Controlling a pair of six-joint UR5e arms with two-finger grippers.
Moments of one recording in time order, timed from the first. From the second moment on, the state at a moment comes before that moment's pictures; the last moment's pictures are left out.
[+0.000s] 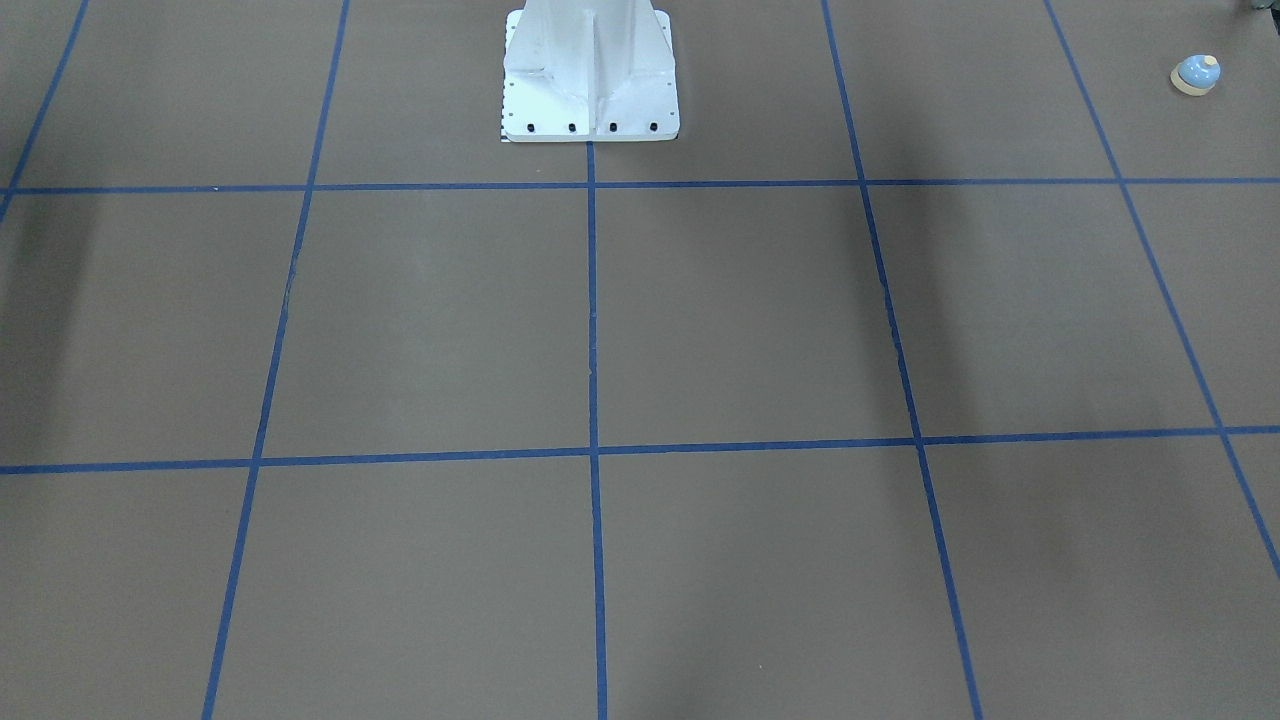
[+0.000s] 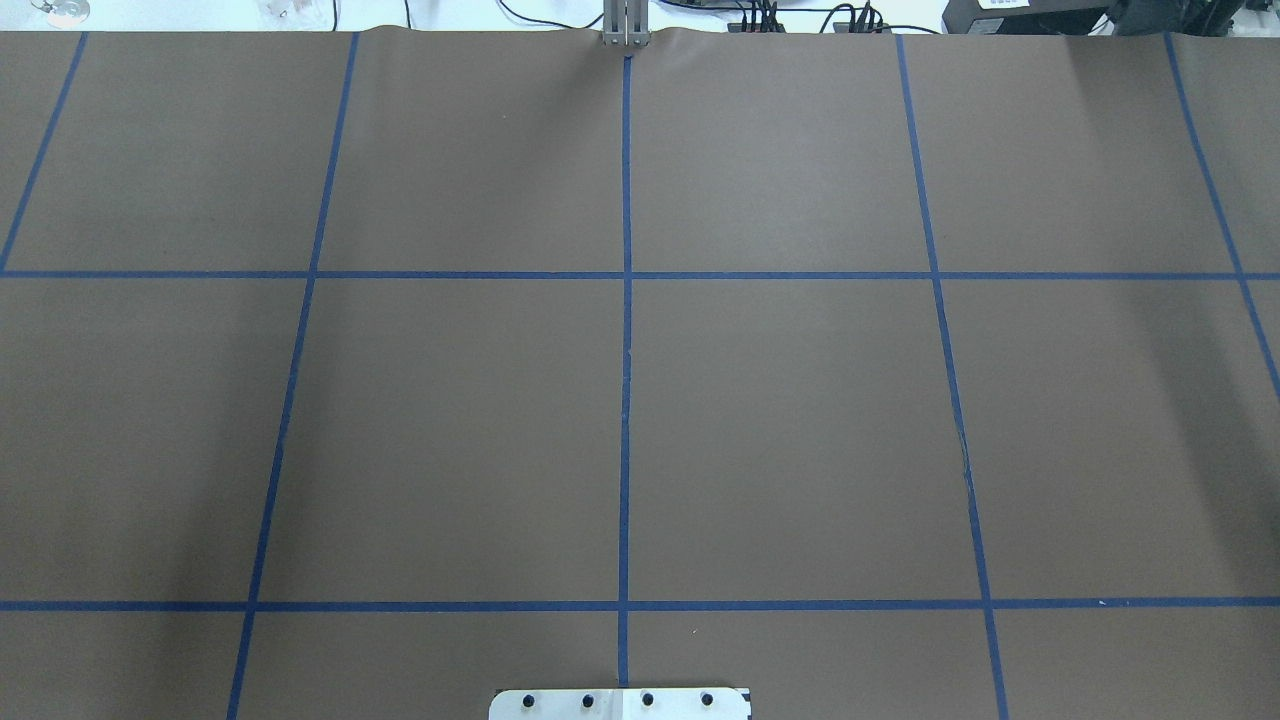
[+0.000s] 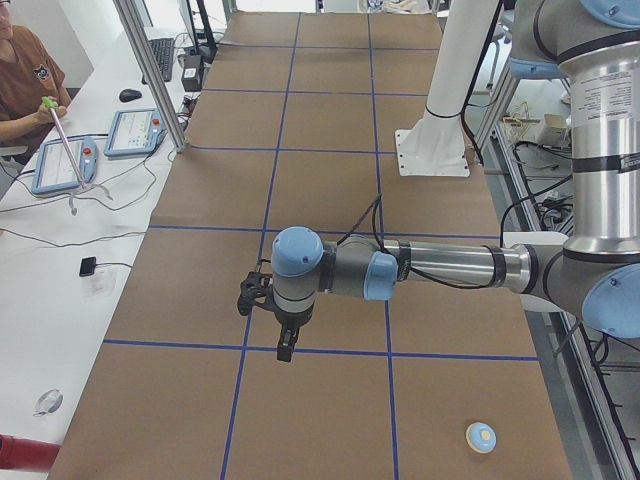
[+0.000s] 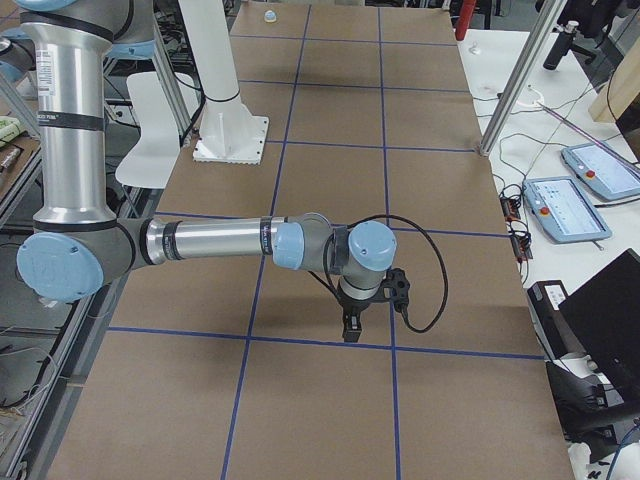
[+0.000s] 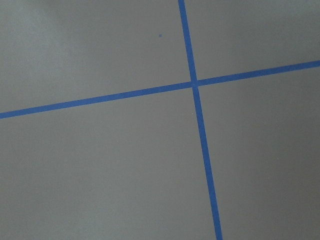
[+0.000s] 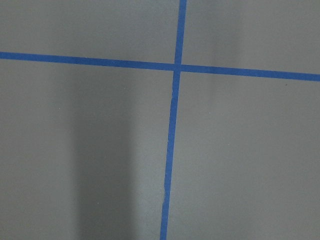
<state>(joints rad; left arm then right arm) -1.59 -1.43 -1.76 -1.65 -2.29 0.09 1.56 -1.61 1.70 -1.76 2.34 -0.12</state>
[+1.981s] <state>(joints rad) -1.30 -1.42 -2.45 -0.96 -1.94 -0.54 1.56 -1.56 1.73 -1.75 2.34 -0.10</state>
